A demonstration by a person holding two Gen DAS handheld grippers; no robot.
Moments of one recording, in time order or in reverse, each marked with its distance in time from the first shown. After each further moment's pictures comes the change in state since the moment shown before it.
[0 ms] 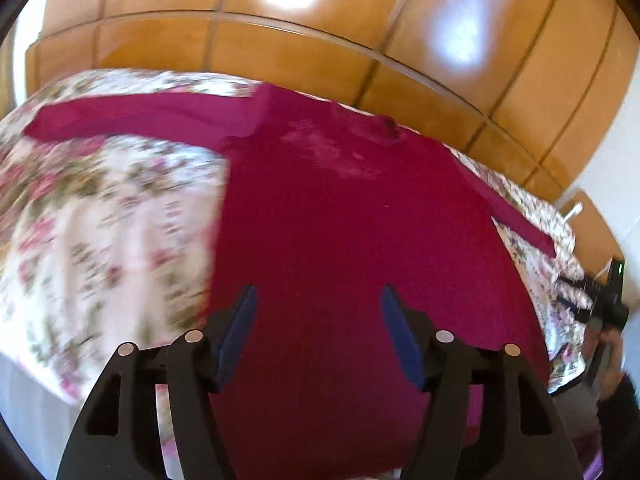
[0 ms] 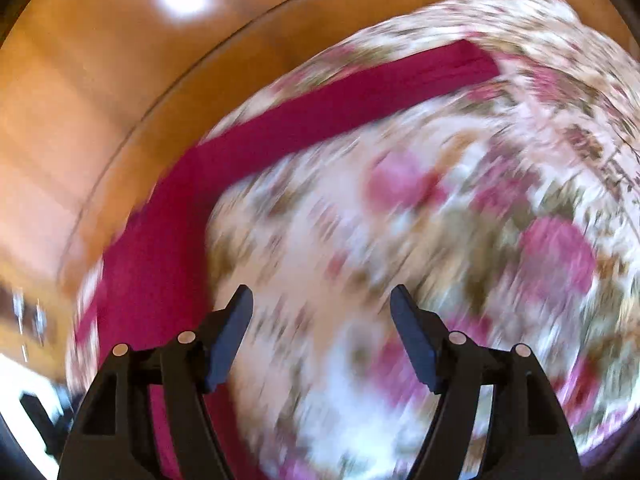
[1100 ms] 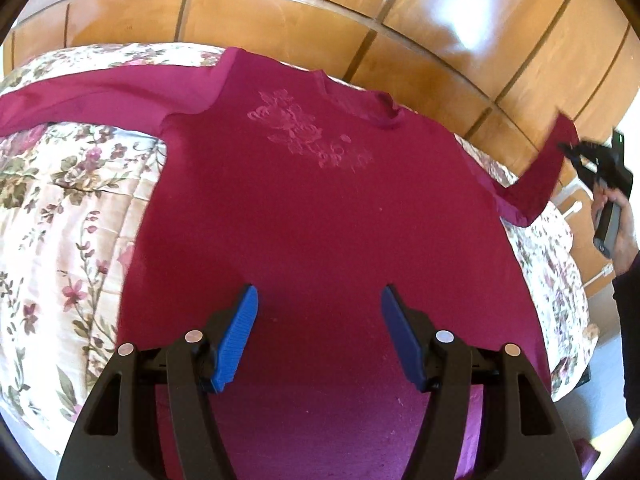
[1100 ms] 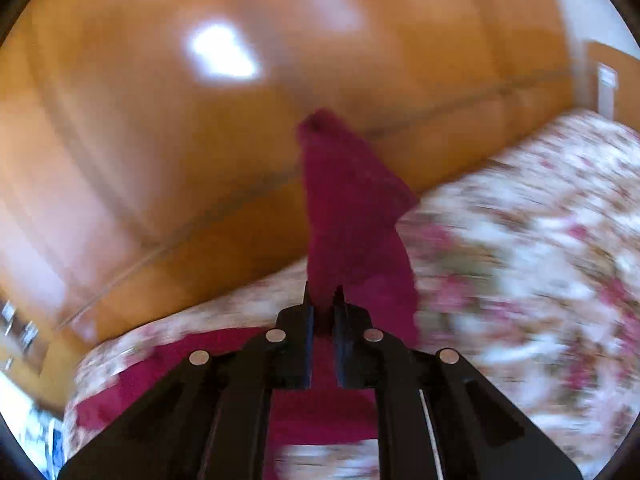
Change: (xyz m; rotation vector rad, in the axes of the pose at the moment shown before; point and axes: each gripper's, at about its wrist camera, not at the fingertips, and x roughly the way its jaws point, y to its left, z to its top) left arm 0.055 0.005 0.019 -0.055 0.082 -0.063; right arm 0.047 0.199 0.153 -0.303 -0.187 0.161
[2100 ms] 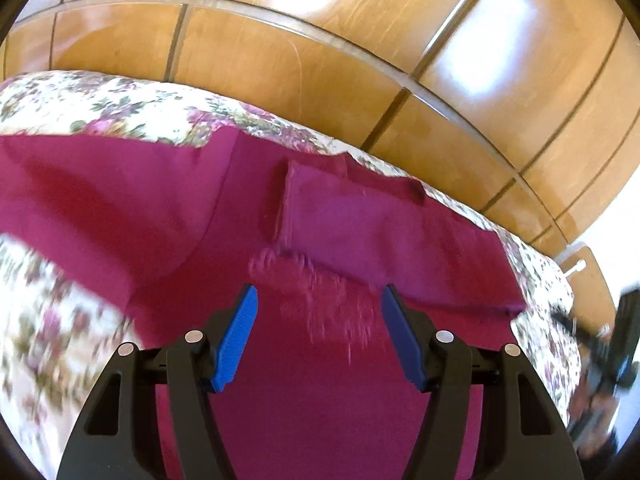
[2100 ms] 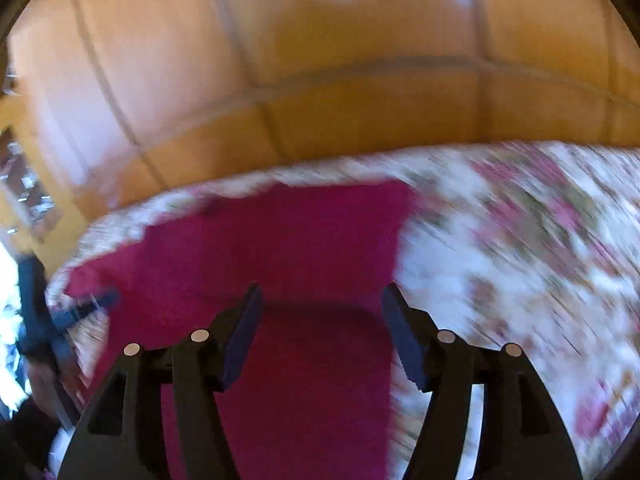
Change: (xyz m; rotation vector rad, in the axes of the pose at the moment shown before) left arm 0.061 0.026 0.130 -0.070 -0.082 -0.023; right arm 0.022 0.036 -0.147 -0.219 0.233 -0.070
